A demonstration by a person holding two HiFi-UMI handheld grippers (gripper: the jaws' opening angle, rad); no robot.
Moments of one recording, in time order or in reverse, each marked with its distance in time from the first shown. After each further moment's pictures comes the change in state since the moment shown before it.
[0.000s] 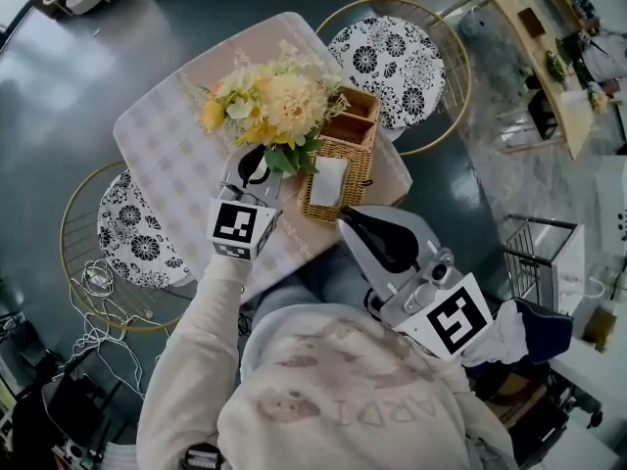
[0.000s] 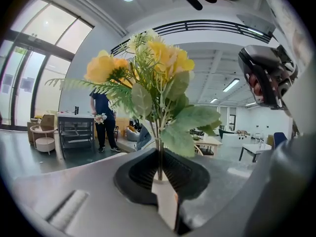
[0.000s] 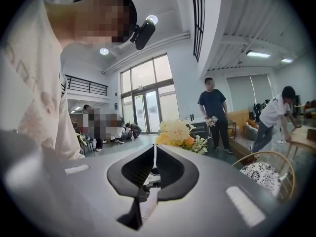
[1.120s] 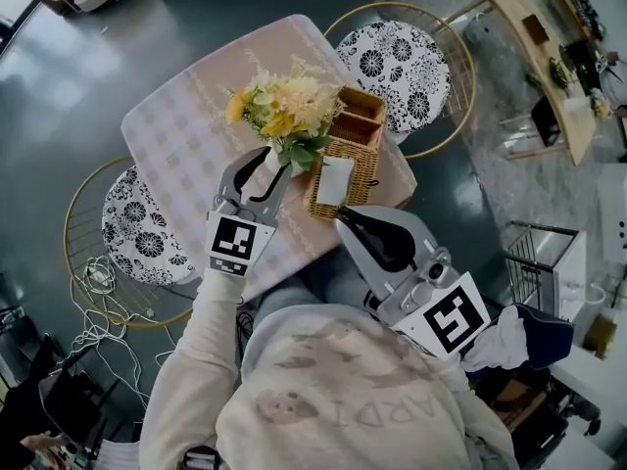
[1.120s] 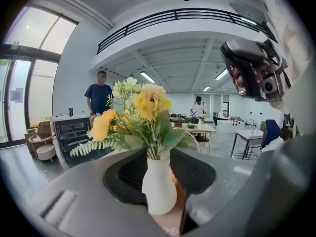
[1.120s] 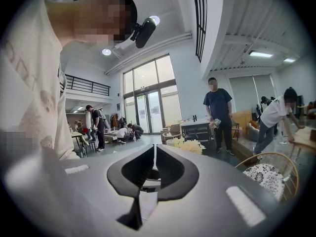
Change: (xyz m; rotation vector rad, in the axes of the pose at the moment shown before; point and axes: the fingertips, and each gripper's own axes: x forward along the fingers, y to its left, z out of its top) left arm -0.036 -0.010 -0.011 0.105 0.122 -0.049; right arm 0.008 0.017 0.005 -0.005 -0.026 0.033
